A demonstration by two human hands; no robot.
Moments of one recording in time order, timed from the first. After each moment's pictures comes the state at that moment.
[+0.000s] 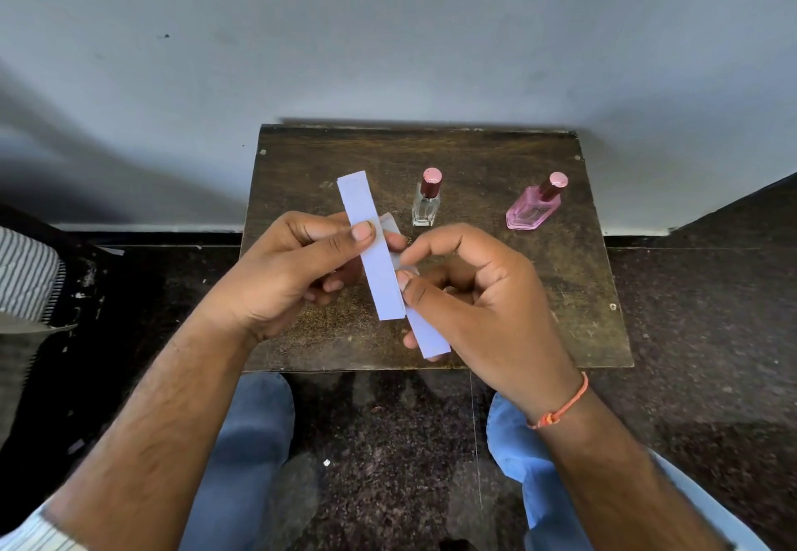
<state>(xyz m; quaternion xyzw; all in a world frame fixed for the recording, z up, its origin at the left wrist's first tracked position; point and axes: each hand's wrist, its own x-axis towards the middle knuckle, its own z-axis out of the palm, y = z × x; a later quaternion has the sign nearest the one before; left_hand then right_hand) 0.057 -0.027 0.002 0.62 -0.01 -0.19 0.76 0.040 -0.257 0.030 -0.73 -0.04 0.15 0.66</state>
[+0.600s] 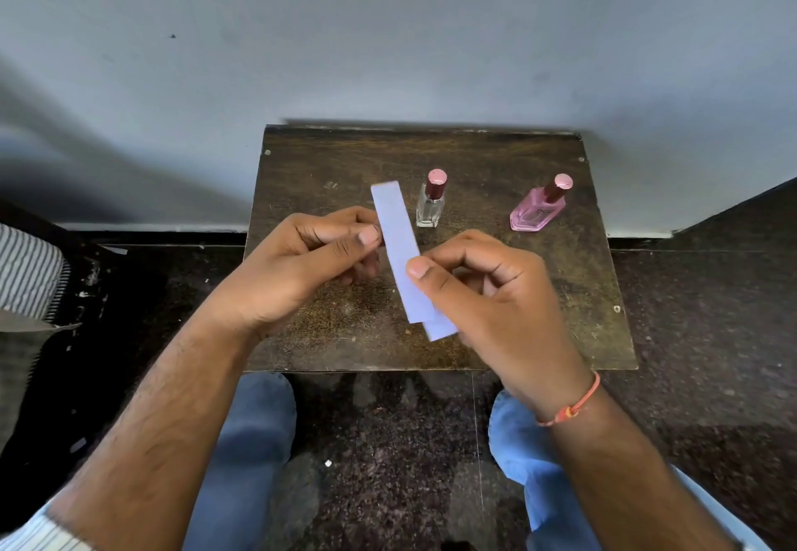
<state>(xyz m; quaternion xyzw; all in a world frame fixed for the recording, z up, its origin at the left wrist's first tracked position) 0.059 -0.027 0.002 0.66 -0.02 -0.17 0.73 0.049 -0.260 0.021 -0.75 -0.09 0.09 0.65</state>
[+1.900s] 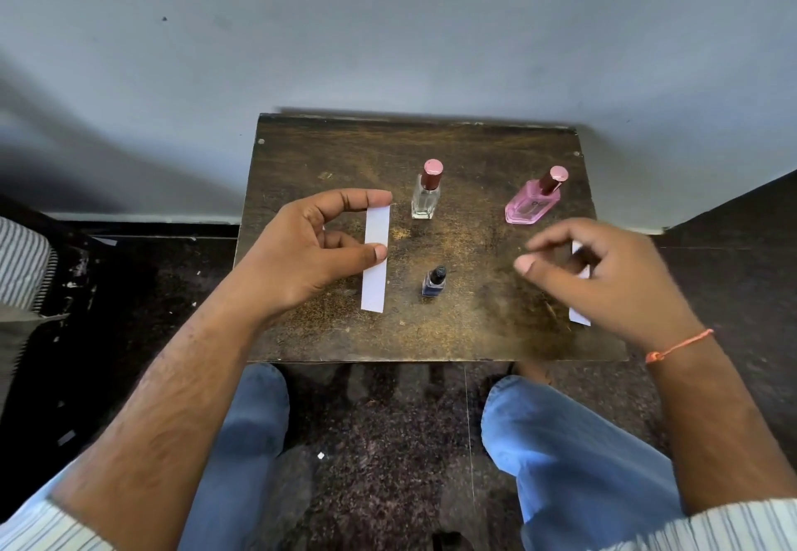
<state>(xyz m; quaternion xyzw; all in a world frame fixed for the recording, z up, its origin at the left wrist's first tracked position) 0.061 -0.036 0.004 0.72 0.08 -0.16 0.67 0.089 -0.370 0.018 -0.93 -0.07 0.10 0.34</state>
